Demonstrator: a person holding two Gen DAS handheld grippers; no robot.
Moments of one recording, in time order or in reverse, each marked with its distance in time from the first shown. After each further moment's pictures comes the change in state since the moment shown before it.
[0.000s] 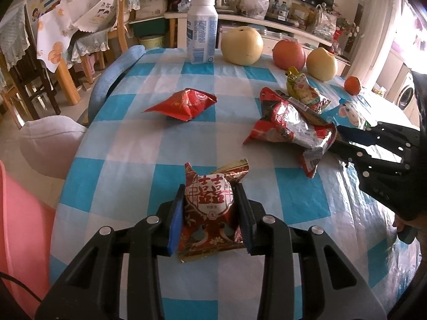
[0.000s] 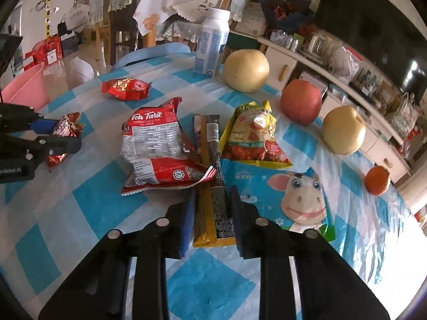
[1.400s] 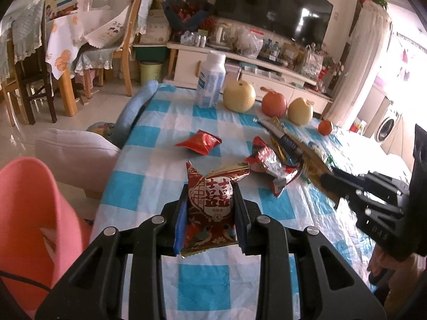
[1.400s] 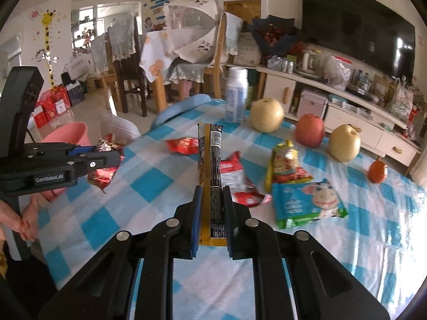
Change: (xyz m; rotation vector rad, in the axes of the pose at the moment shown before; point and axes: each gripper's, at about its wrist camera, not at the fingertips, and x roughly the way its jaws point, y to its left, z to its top) left arm -0.088 0.047 -0.007 -0.082 -0.185 -0.117; right arm -0.096 0.072 0.014 0.156 -0.200 0.100
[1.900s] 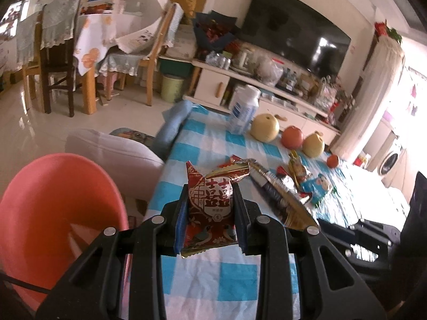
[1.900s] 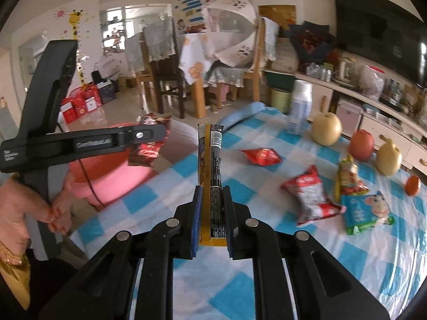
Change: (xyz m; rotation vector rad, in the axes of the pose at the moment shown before) left arm -0.049 0.061 0.004 -0.135 -0.108 0.031; right arm -0.004 0.098 0.016 -0.062 -0.015 0.164
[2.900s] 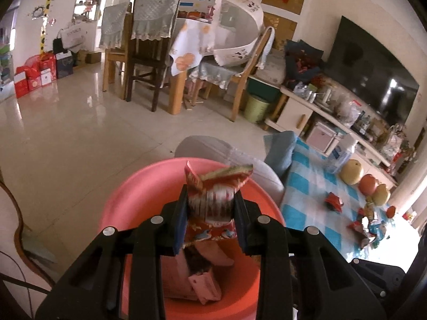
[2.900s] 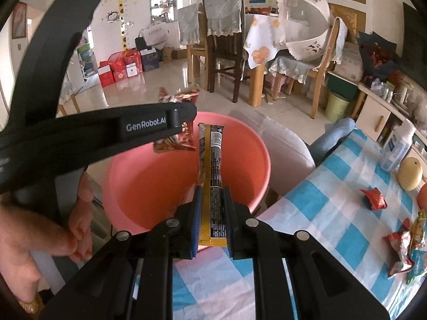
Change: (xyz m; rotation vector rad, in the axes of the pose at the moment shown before) left arm -0.051 0.127 -0.001 -0.230 -0.103 0.375; right arm 0.105 0.144 0.040 -0.181 0.127 0.148
